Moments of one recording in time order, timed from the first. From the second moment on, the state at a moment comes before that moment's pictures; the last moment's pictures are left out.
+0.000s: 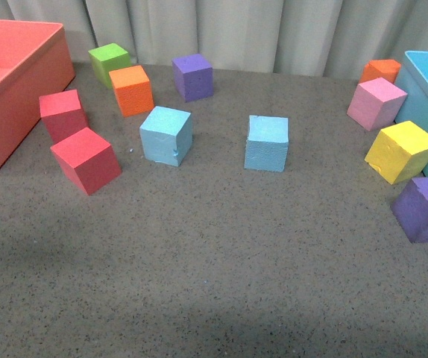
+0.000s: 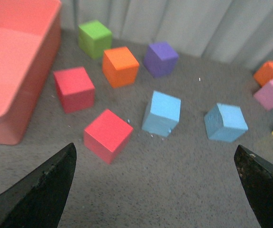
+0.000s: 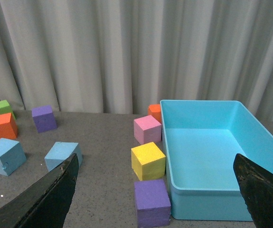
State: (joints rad) left arm -0.14 1.05 0.34 0.40 0.02 -0.19; right arm 0.00 0.00 0.00 0.00 0.00 0.00
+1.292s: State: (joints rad) left arm -0.26 2.37 1.68 -0.34 0.07 0.05; right arm 0.00 0.00 0.00 0.00 0.00 0.00
